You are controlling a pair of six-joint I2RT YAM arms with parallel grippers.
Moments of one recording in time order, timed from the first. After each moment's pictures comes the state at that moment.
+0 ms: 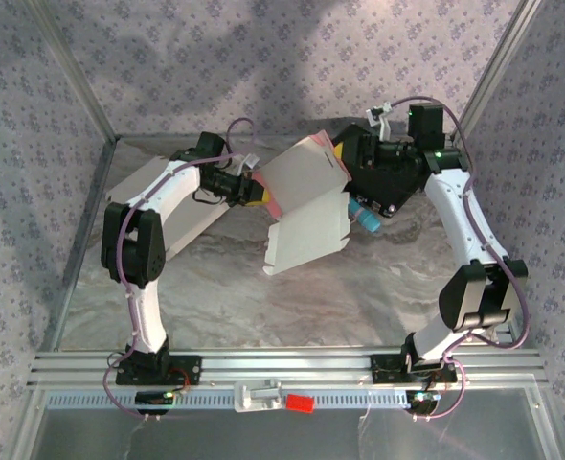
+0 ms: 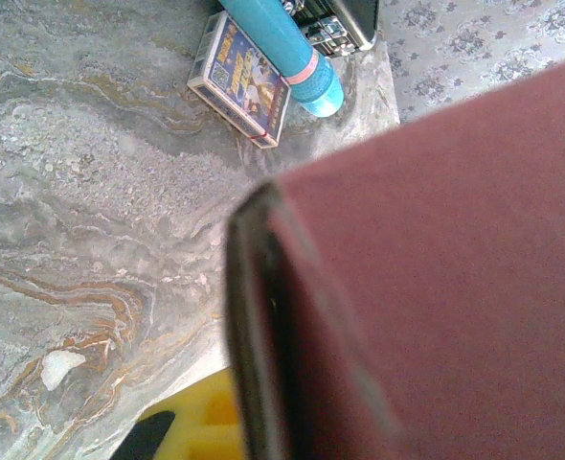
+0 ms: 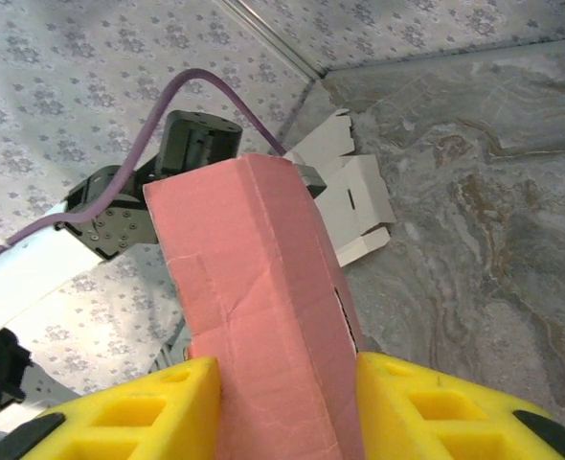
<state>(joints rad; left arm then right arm) -0.30 1.98 1.64 -0.82 0.98 -0.18 0.10 1.58 1.58 -0.59 -0.96 0.31</state>
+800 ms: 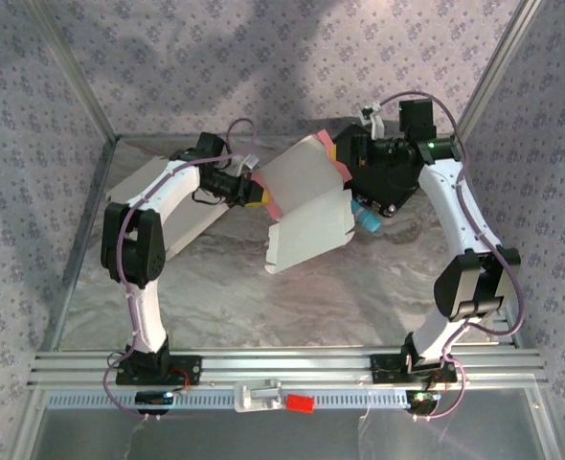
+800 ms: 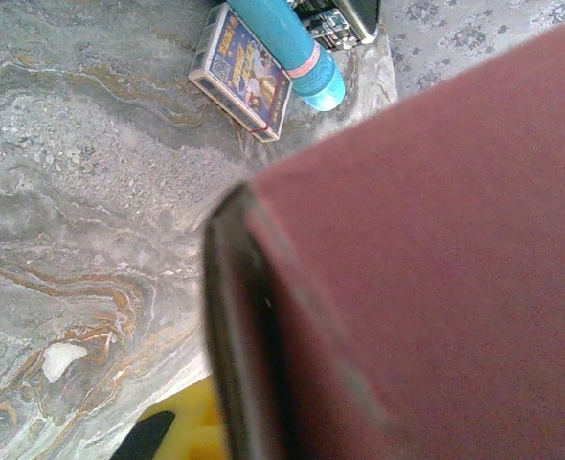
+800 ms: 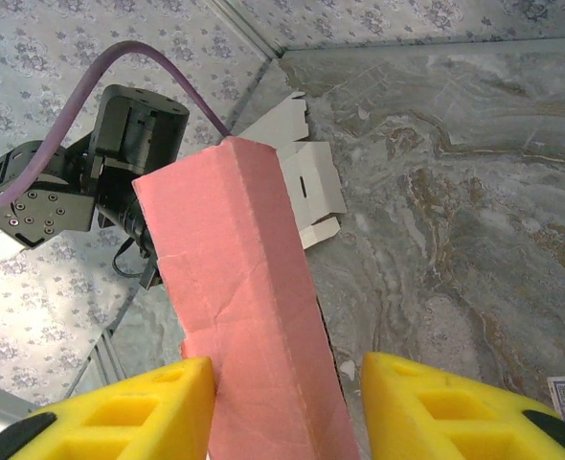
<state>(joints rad) -0.30 1.98 1.65 -0.85 0.98 -0.16 0.13 1.66 1.68 -0.72 -0.87 0.16</state>
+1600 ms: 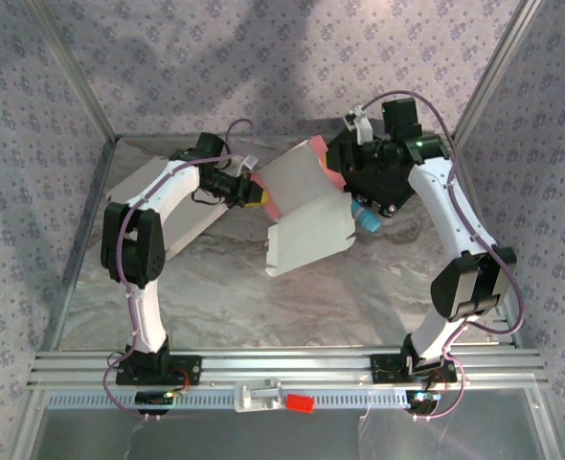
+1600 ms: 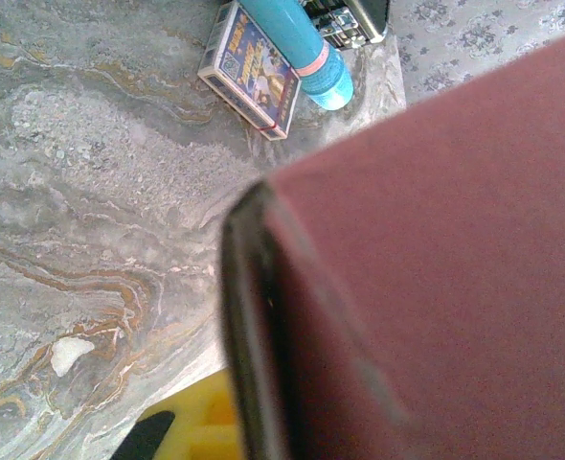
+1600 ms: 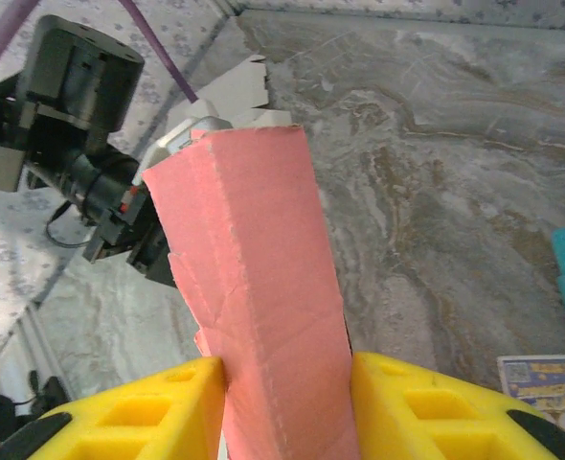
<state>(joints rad) -0.30 1.98 1.65 -0.85 0.97 -0.17 0.23 1.67 1.73 -0.82 -0.67 0.05</state>
